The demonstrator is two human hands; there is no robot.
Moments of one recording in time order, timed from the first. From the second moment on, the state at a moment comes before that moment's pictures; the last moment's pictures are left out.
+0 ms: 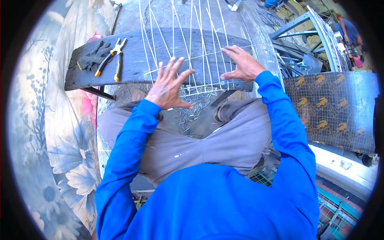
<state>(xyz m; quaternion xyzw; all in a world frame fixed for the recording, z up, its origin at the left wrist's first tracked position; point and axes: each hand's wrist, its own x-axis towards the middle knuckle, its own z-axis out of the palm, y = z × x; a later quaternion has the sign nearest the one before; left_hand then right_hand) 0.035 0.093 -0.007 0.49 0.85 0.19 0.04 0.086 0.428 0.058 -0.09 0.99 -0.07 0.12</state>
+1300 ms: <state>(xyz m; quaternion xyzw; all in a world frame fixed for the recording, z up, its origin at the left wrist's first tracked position) 0.033 0.122 -0.006 0.43 0.90 0.05 0.11 0.092 0.390 0.051 -0.15 0.97 -0.05 0.18</state>
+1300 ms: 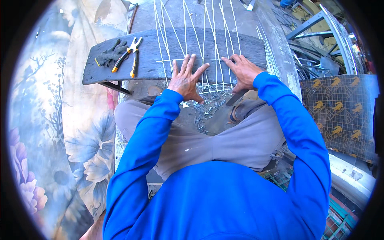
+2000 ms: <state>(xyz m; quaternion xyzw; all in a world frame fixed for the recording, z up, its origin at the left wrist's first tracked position) 0.026 0.110 -0.011 0.47 0.88 0.08 0.01 0.089 0.385 0.051 -0.14 0.97 -0.01 0.21</state>
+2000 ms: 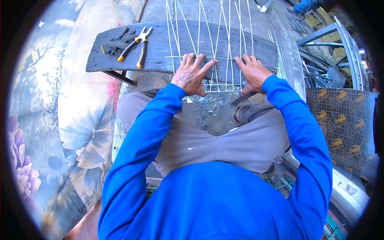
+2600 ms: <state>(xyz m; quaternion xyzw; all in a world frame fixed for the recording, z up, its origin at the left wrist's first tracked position) 0.033 0.111 -0.021 0.46 0.88 0.13 -0.03 0.092 0.383 0.059 -0.16 0.97 0.01 0.20</state>
